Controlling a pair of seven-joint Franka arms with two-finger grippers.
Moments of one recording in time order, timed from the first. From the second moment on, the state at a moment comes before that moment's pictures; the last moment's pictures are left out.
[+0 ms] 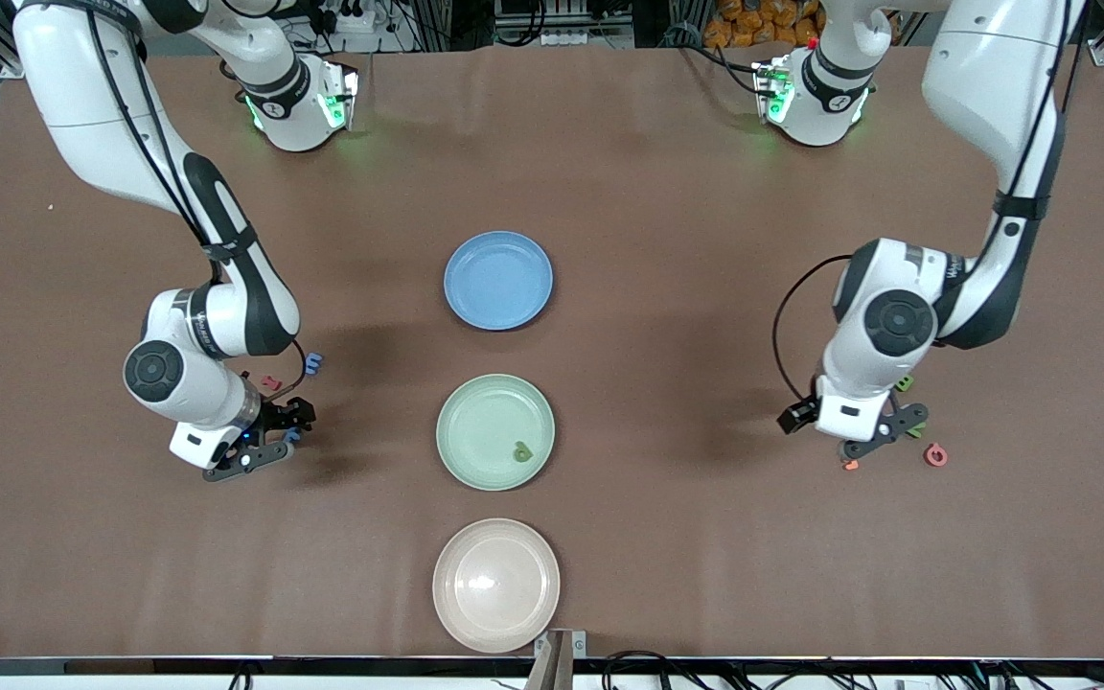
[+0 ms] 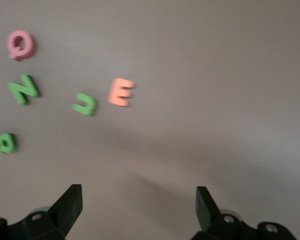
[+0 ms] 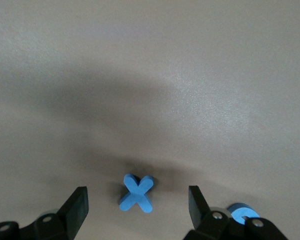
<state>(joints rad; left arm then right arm) -0.12 0.49 -0.11 -1.85 0.25 2.34 -0.86 0.12 0.64 -0.02 -1.79 0.01 2.45 -0.25</state>
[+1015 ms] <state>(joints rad) 0.18 0.64 -0.23 -1.85 0.25 2.42 -0.47 0.10 0.67 -0.02 -1.79 0.00 2.47 -0.27</state>
